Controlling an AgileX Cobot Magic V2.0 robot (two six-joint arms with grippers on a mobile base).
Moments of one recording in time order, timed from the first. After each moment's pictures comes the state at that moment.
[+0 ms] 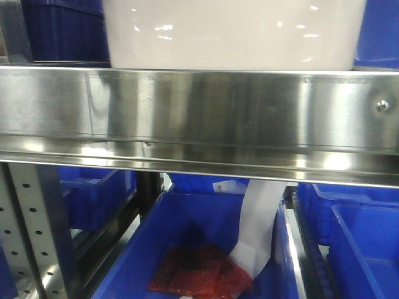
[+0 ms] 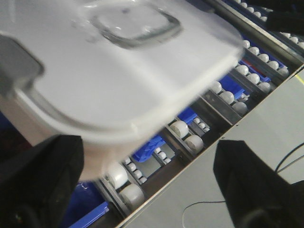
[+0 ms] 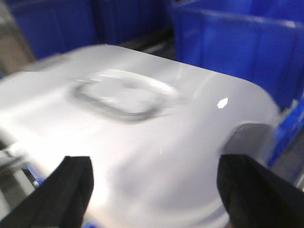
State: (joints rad) left arm -0.05 1.41 -1.52 -1.00 1.23 0.79; right arm -0.20 1.20 -1.20 1.15 0.87 -1.06
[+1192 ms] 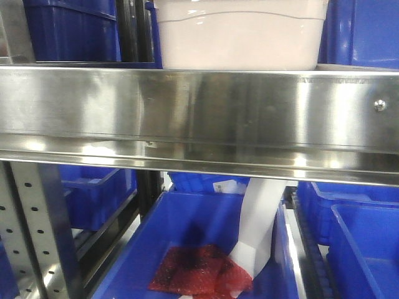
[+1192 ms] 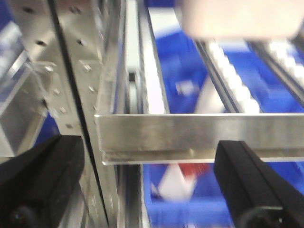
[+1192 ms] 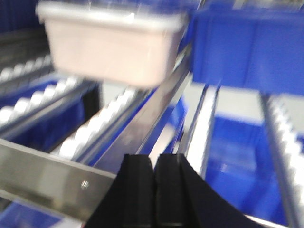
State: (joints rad) left arm -0.05 0.39 -0.73 -0.32 0.75 0.31; right arm -0.20 0.18 -0.55 0.50 0.64 -0.45
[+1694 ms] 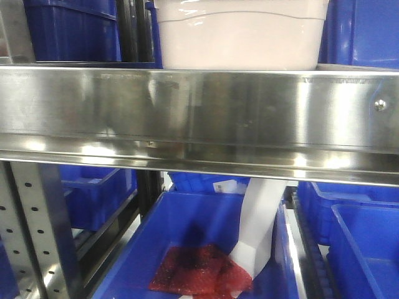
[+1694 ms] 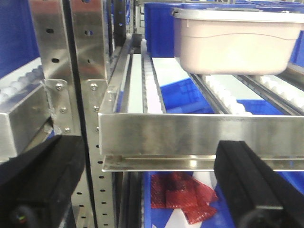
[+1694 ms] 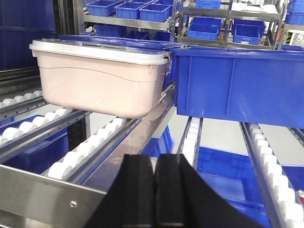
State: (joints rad) left arm -0.05 0.07 -0.51 -0.35 0.68 0.31; right arm -0.20 0.08 -0.48 0.50 0.56 -0.45
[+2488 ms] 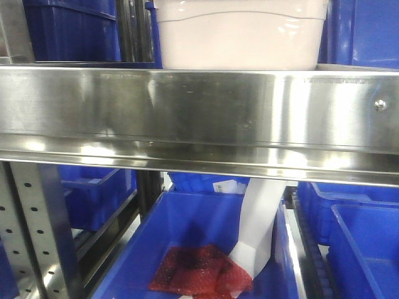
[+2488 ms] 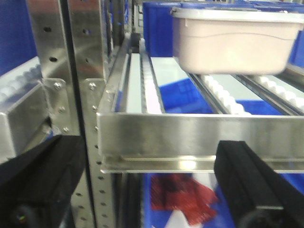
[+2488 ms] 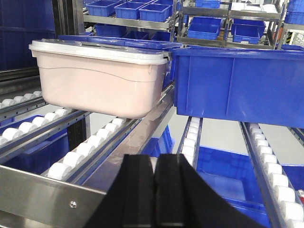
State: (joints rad) left arm -0.05 0.07 -0.50 -0.34 0.66 0.31; right arm -0.20 0.08 -0.48 0.50 0.56 -0.45
